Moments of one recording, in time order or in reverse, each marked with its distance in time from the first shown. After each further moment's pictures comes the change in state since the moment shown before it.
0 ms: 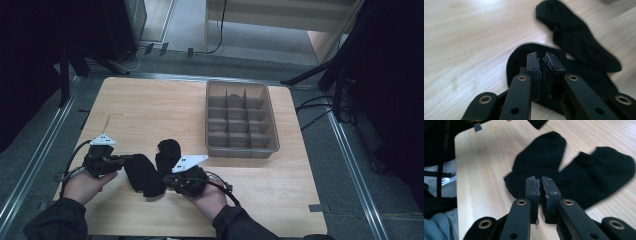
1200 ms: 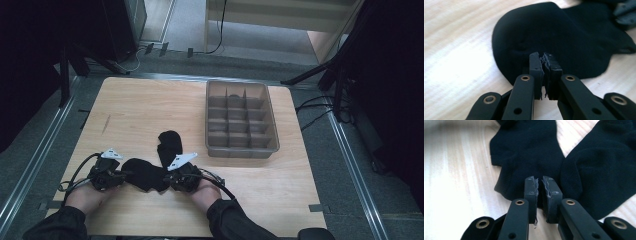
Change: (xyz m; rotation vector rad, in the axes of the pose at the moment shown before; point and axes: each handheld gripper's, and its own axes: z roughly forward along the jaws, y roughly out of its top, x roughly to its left) left arm -0.012 -0.029 0.017 0.154 -0.001 0.025; right arm -0.028 -0.018 0.046 0.116 -0.009 -0.006
